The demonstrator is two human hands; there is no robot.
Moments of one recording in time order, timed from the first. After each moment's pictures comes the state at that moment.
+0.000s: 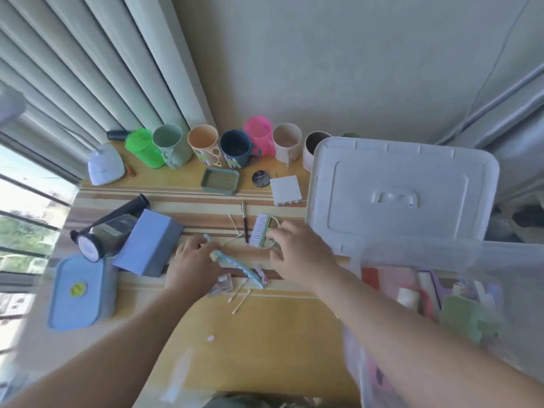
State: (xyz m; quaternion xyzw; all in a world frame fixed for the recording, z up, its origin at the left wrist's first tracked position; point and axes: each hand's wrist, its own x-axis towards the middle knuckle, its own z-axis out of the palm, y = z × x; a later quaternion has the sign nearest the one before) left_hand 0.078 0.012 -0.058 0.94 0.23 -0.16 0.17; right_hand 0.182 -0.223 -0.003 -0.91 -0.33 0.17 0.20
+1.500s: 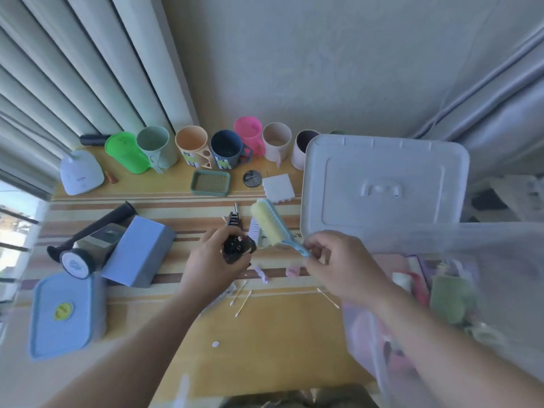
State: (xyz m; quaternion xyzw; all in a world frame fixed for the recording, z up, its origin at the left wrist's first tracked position) left_hand 0.085 0.002 -0.023 0.89 0.15 -0.03 0.42; right_hand 0.147 -0.258 0.052 -0.90 -0.13 0.22 0.35
